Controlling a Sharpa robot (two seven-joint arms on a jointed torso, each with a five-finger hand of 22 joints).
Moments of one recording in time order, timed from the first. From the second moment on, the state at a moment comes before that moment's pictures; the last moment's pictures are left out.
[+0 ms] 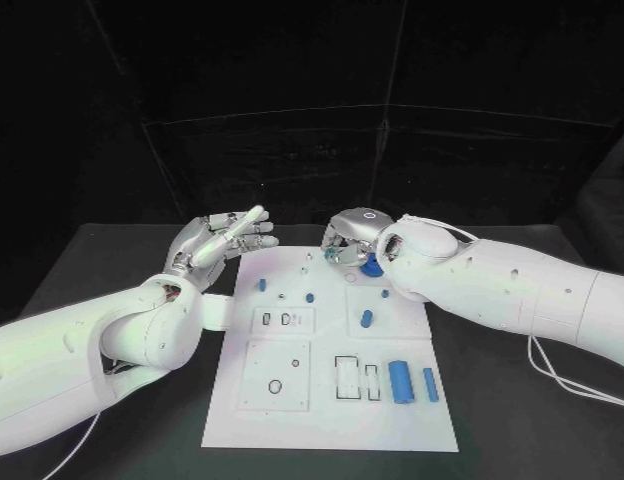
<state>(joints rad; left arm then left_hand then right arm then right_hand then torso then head) 1.15 -0.86 0.00 1.62 0.03 -0.41 0.55 1.25 0.08 -0.04 0.07 0.07 0.95 0.23 0.10 0.07 1.04 0.17 0.12 0.07 1.09 0.13 0.16 0.19 0.17 0.83 0.25 0.31 0.13 1.27 -0.49 -0.04 1.14 -1.63 -0.27 -0.06 1.27 0.05 0.43 -0.27 0.10 1.10 0.14 0.07 0.07 1.22 0.08 0.08 0.06 1.46 -0.01 1.18 0.84 0.16 1.19 0.09 1.12 0.69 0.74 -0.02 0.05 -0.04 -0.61</state>
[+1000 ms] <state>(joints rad) 1.15 -0.86 0.00 1.61 0.04 -0.41 0.55 1.25 0.08 -0.04 0.07 0.07 0.95 0.23 0.10 0.07 1.04 0.17 0.12 0.07 1.09 0.13 0.16 0.19 0.17 0.83 0.25 0.31 0.12 1.27 -0.38 -0.04 1.03 -1.62 -0.29 -0.06 1.26 0.03 0.45 -0.26 0.10 1.09 0.15 0.07 0.07 1.22 0.08 0.07 0.06 1.46 -0.01 1.19 0.84 0.16 1.19 0.09 1.12 0.69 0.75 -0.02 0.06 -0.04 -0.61</state>
